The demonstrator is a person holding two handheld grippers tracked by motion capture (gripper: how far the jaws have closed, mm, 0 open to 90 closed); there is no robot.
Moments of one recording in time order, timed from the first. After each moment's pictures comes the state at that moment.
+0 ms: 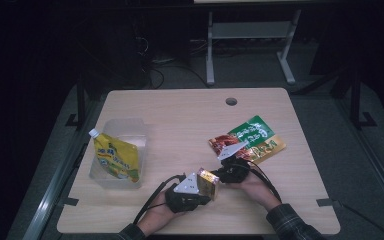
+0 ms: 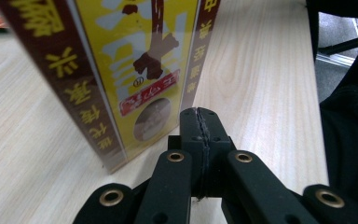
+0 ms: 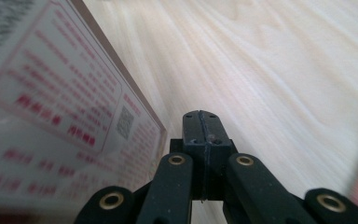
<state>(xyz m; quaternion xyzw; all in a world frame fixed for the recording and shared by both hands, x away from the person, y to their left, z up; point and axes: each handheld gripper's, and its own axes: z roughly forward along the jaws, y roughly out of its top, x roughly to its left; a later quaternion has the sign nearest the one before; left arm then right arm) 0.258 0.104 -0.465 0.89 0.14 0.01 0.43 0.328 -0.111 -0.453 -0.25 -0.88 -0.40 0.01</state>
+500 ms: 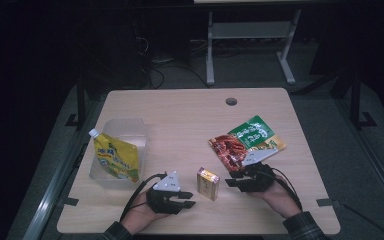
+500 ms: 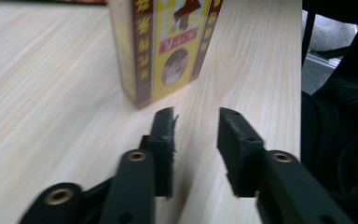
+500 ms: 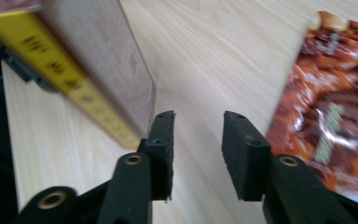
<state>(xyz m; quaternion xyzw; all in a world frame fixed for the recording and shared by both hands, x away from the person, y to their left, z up) 0.252 0.153 -0.449 0.89 0.18 0.00 0.42 0.287 -0.166 -0.430 -0.31 -0.86 -0.40 -0.03</state>
